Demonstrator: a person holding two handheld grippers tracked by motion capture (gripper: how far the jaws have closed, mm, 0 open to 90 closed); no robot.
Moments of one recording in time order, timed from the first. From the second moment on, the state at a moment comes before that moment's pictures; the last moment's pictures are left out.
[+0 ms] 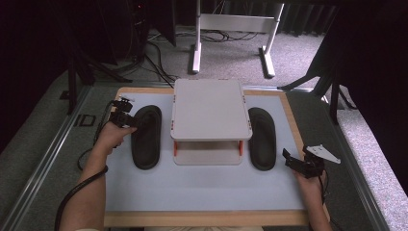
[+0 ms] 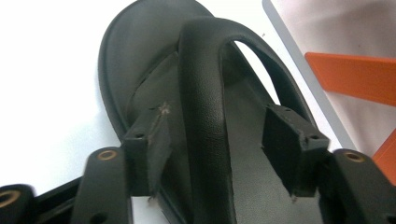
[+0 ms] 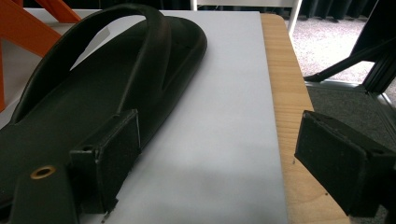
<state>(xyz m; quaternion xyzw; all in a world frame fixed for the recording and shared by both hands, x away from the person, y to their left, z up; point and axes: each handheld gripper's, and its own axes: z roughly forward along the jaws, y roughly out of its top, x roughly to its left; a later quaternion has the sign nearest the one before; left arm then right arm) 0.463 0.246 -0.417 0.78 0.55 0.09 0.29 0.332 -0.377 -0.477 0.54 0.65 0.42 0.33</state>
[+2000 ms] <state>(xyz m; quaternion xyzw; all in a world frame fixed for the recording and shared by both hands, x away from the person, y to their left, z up) 0.434 0.217 -0.258 0.75 0.55 0.14 0.34 0.332 -0.376 -0.477 0.54 0.65 0.42 0.34</state>
